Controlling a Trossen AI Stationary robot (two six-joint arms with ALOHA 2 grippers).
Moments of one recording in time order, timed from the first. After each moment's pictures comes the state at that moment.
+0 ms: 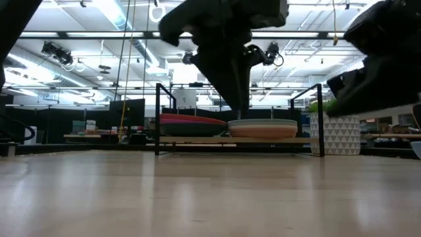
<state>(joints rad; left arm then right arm) -0.22 2.19 1.88 -0.94 -0.03 0.33 0.55 1.39 0.33 0.50 0.44 0.21</state>
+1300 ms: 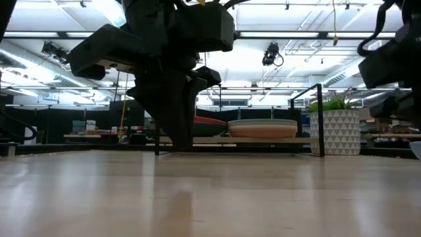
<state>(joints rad) -0.34 2.00 1.41 -0.62 -0.10 0.14 0.58 1.55 0.74 -0.53 -0.06 0.65</state>
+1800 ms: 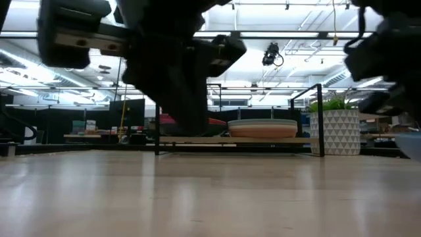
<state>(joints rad) -0.40 2.00 1.41 -0.47 -0.05 0.39 0.48 1.49 0.74 -0.56 -0.13 0.55</state>
